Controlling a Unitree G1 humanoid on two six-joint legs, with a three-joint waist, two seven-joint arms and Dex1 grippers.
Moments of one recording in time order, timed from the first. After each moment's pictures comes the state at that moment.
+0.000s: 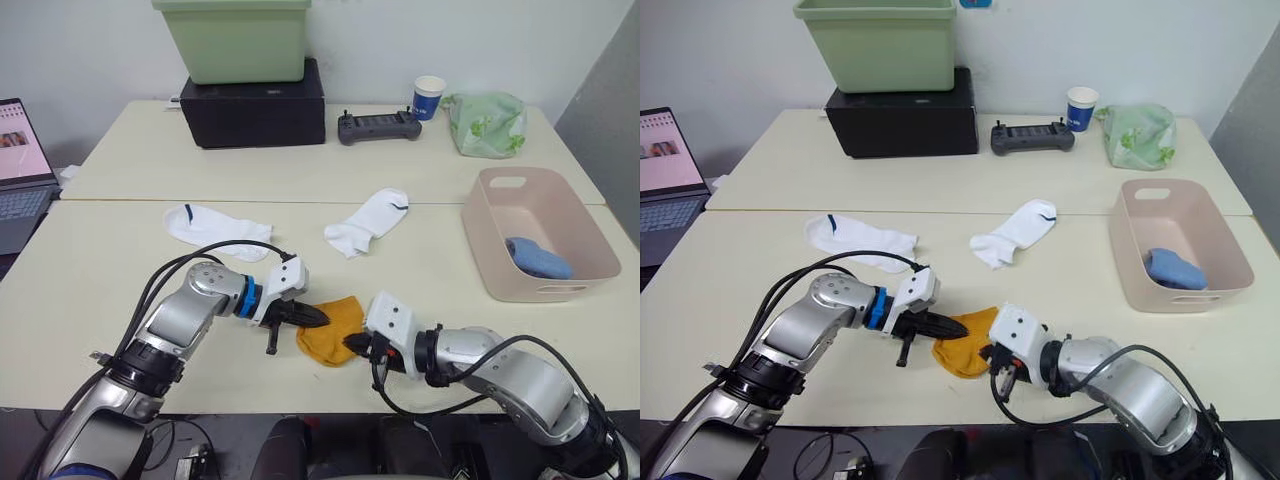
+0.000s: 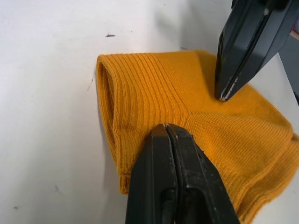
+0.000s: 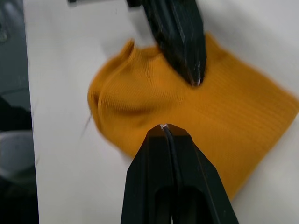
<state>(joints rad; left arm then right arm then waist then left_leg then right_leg) -0.49 0.67 -0.35 0.05 -0.23 0.39 -1.30 -0.21 -0.62 0.49 -0.65 0.37 0.89 0.52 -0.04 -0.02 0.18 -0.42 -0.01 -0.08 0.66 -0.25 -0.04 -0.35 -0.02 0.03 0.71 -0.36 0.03</state>
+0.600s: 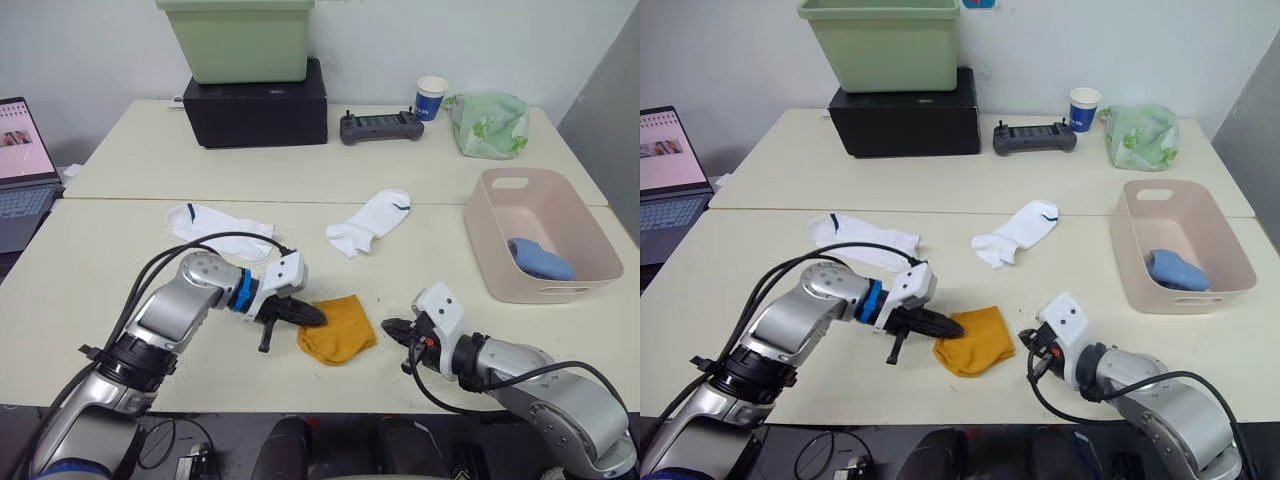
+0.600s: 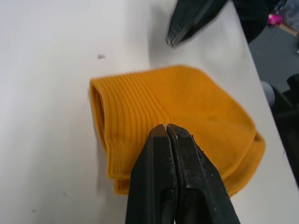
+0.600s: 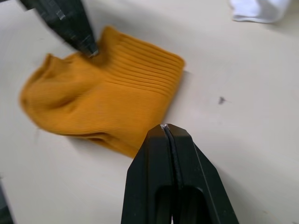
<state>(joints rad) -0.51 0.71 -0.35 -0.02 -0.26 0.47 -1.37 -0.02 -0.51 0.15 -0.79 0.50 1.05 0.34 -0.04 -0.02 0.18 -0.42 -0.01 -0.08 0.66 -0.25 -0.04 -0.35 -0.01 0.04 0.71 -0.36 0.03</state>
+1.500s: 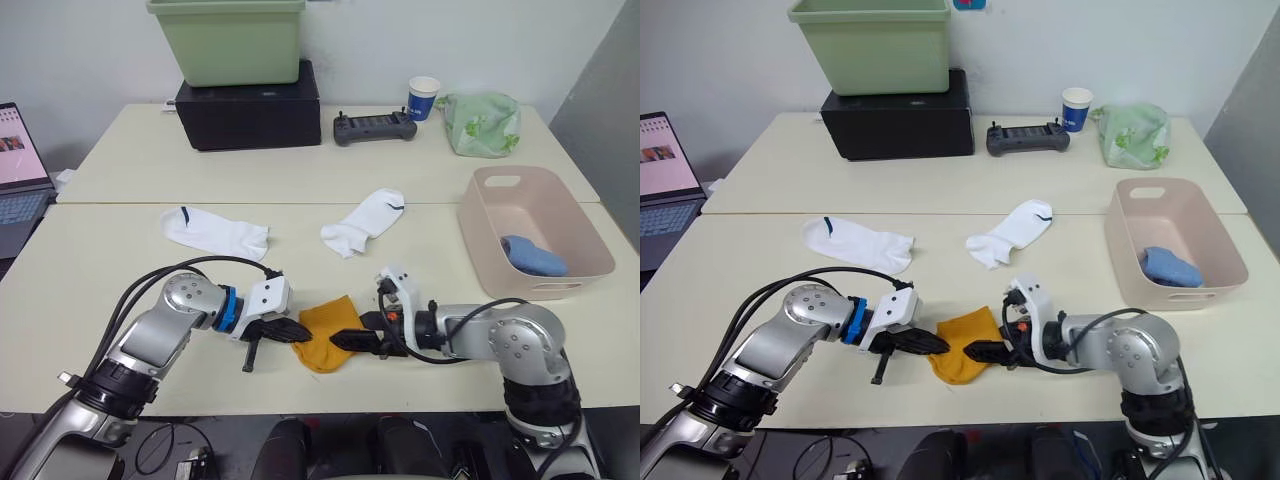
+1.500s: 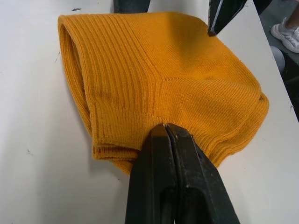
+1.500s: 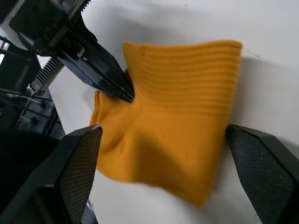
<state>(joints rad) -0.38 0.77 -0.31 -0.04 -0.22 0.30 -1.34 -0.39 -0.23 0.05 -0.38 0.82 1.49 0.33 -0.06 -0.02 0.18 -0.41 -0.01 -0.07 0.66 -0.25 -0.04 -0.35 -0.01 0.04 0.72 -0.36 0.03</state>
